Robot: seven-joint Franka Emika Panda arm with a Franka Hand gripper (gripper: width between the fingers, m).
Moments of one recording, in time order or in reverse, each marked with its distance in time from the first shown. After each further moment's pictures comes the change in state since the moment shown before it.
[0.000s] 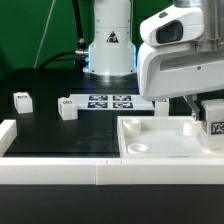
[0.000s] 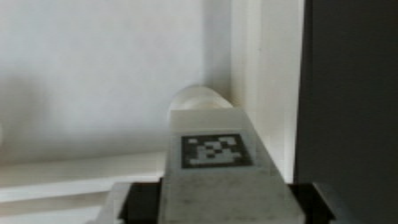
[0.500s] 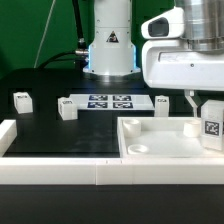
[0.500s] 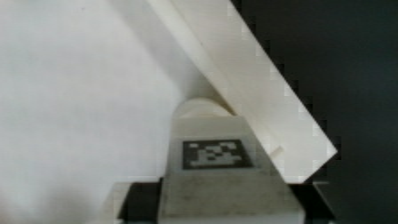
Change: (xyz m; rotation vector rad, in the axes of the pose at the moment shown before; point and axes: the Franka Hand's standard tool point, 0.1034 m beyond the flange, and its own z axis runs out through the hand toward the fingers) arm -0.001 -0.004 0.003 0.013 0.052 0.700
